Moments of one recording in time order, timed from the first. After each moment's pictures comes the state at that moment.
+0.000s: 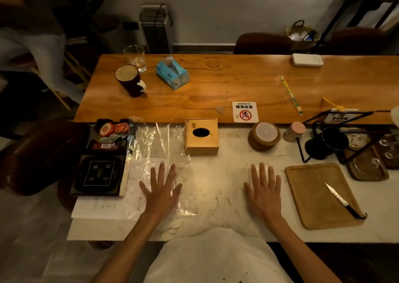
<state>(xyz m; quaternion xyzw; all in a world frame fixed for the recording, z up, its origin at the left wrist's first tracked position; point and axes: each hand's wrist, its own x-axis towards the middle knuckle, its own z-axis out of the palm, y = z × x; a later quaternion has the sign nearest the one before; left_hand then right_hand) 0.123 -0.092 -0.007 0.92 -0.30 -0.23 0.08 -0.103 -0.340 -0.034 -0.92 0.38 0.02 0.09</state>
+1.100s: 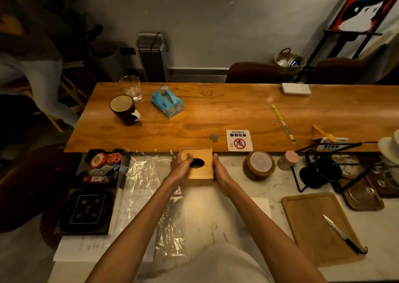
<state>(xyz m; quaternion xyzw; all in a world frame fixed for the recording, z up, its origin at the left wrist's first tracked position) 0.219 -0.261 0.035 0.78 -0.07 -0.43 0.45 0.101 -0.369 0.037 -0.53 0.40 0.02 0.75</state>
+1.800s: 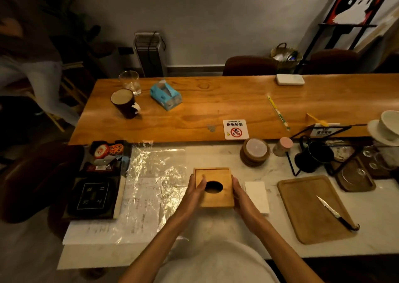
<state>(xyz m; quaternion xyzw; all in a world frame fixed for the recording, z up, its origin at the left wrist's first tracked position) 0.086 -0.191 0.056 0.67 -0.09 -0.49 0.55 -0.041 -0.312 0.067 -0.53 0.42 -0.03 0.74</state>
